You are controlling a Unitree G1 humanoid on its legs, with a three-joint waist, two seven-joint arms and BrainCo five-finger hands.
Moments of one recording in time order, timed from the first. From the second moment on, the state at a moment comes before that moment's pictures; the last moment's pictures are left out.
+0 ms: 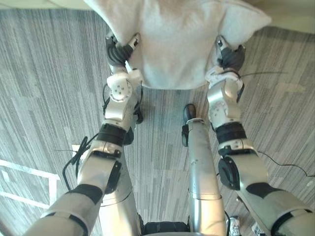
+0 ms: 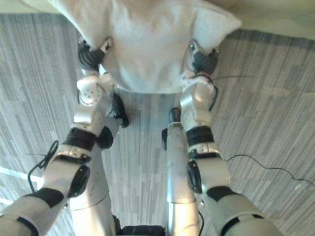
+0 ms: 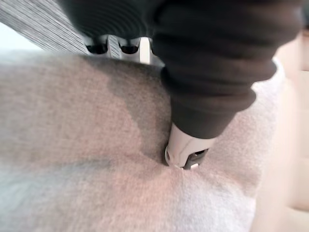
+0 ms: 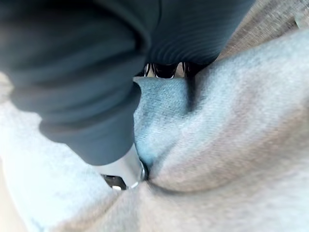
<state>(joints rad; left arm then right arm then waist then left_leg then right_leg) -0.89 0.13 -0.14 0.46 -0.34 -0.21 0.44 -0.89 -0.10 -0.14 0.53 0.48 -0.25 -0.41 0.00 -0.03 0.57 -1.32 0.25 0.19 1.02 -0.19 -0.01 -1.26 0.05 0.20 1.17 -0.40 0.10</state>
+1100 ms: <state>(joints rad) -0.13 0.04 -0.35 0.09 -0.32 -0.33 0.38 0.04 -0.06 0.03 -0.06 0.20 -0.31 -0.35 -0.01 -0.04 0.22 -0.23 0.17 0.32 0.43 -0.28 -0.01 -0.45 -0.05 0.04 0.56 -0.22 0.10</state>
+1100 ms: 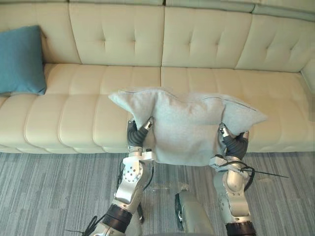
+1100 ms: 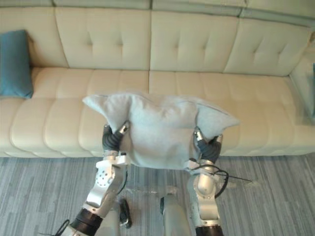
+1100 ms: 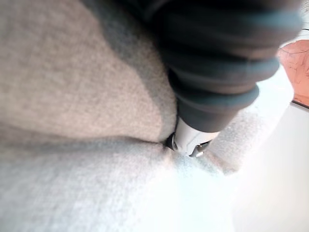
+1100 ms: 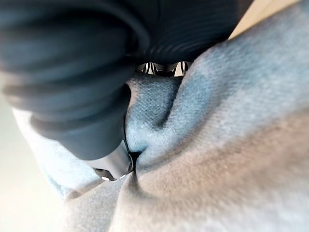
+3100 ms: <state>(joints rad) -1.27 0.22 -0.20 0.68 -0.35 -0.31 0.53 -1.30 -0.36 -0.06 0.66 0.18 -0.23 -0.48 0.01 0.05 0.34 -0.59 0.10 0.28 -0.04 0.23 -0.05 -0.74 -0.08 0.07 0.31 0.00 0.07</state>
